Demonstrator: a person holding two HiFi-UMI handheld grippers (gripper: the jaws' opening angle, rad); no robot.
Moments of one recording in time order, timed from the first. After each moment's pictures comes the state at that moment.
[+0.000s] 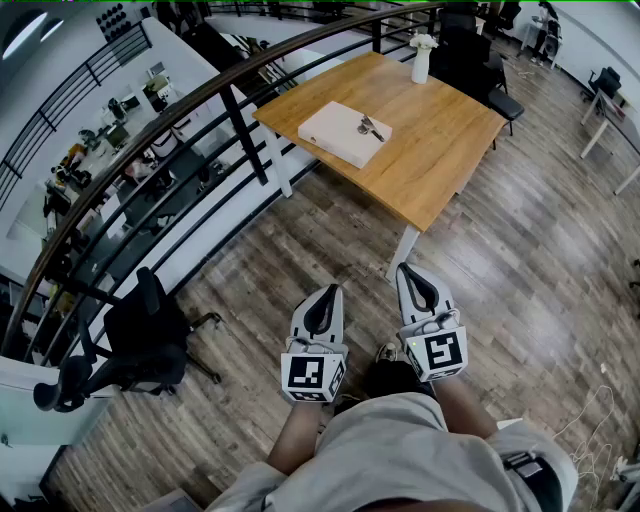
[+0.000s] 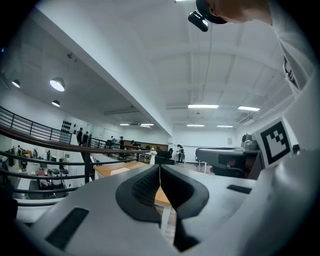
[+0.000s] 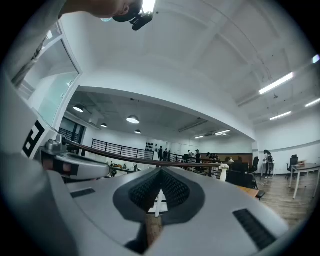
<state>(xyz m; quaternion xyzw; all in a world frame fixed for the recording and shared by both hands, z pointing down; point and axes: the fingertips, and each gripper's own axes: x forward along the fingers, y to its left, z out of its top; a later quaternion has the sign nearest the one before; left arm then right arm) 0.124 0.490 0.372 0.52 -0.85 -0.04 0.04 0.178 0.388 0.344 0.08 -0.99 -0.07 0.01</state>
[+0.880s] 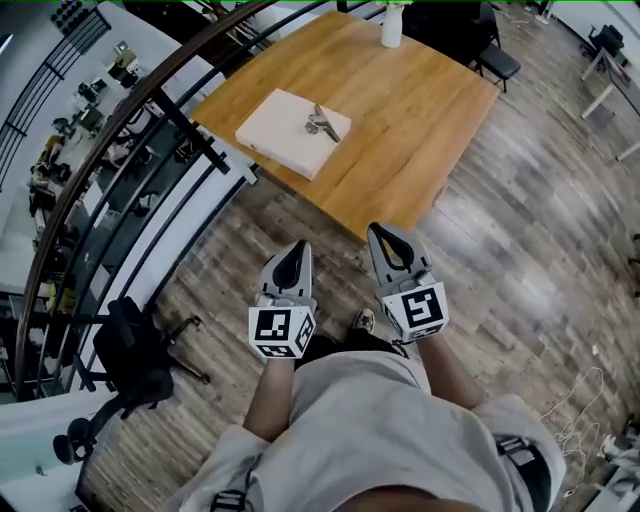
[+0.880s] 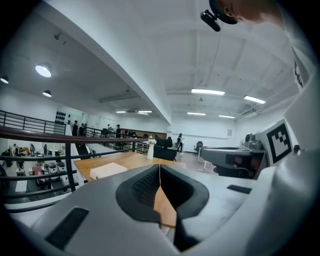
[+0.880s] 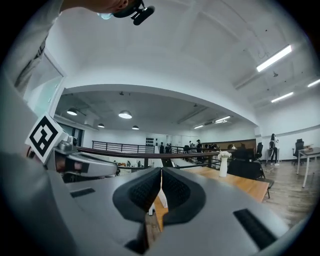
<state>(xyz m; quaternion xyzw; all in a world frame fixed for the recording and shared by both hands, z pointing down) -0.028 0.236 0.404 0.54 -0.84 0.00 0.10 0.040 0.139 0.383 0.07 -1.00 -0.02 0.04</state>
